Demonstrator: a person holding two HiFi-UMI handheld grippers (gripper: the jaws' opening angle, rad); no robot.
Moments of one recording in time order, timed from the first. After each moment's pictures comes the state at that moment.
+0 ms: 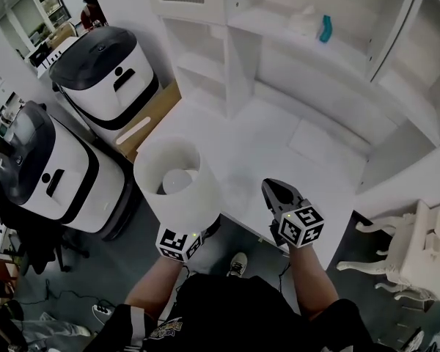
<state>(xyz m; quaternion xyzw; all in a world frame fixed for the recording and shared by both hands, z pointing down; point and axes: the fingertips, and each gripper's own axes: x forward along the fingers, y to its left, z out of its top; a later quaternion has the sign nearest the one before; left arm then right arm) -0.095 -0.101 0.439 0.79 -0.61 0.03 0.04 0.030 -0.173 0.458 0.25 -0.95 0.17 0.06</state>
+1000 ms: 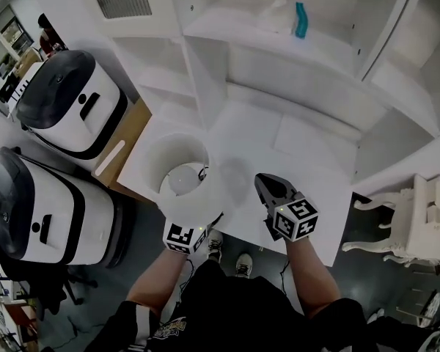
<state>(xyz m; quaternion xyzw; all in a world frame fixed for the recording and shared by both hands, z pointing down) -0.085 -0.215 0.452 0.84 -0.54 0.04 0.01 0.023 -0.249 0.473 0.32 -0.93 0.18 0.06</state>
